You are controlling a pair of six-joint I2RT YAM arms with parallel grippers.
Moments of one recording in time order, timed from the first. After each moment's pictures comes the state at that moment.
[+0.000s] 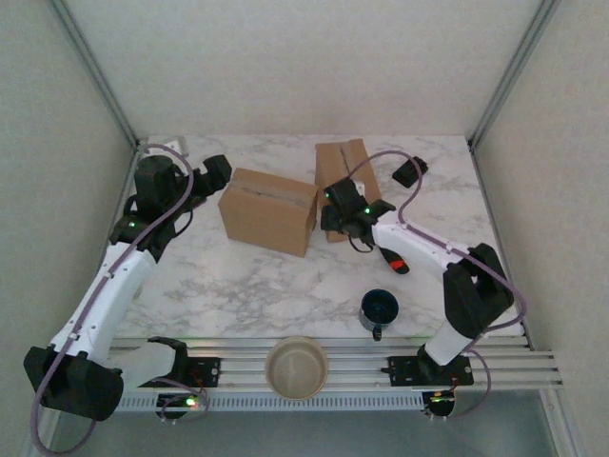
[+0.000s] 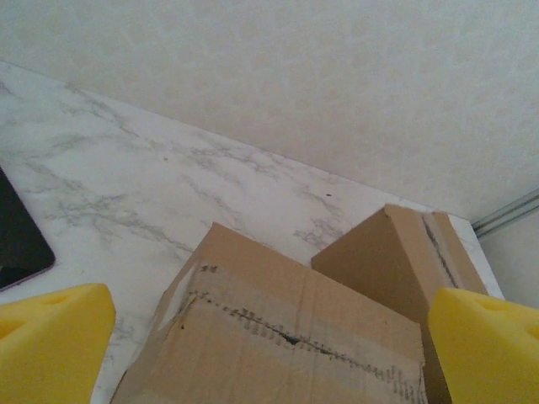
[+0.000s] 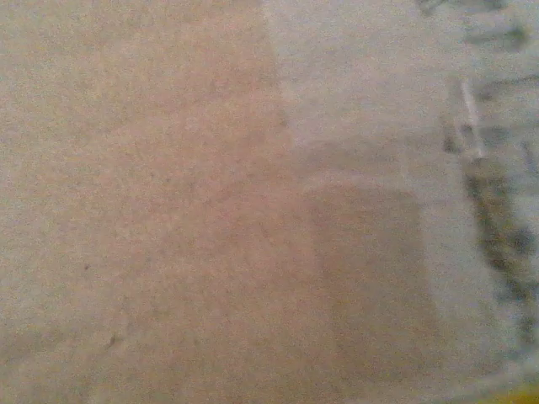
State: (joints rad) left arm -0.17 1.12 1.09 -0.30 0.04 -0.52; right arm 0.65 1.65 1.23 -0.54 0.29 0.60
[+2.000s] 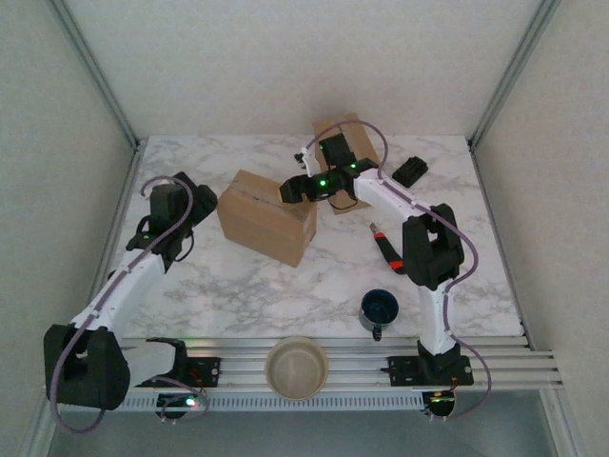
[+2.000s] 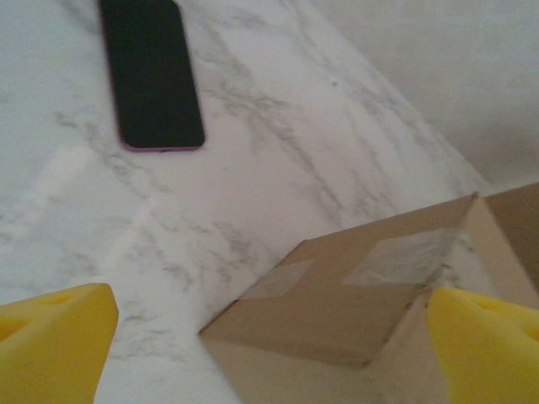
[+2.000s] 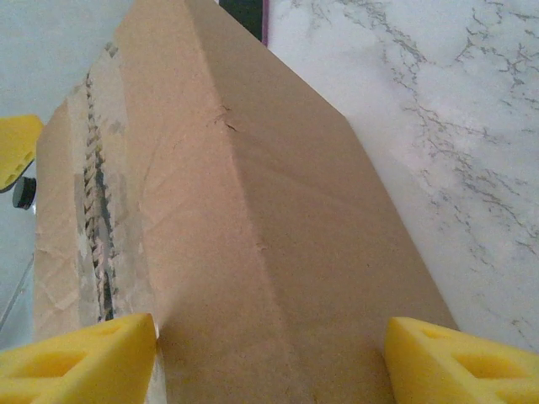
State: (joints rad) left arm -0.07 1.18 0.80 -0.19 -0.07 -0.75; right arm 0.54 2.06 1.72 -0.51 -0.68 0.22
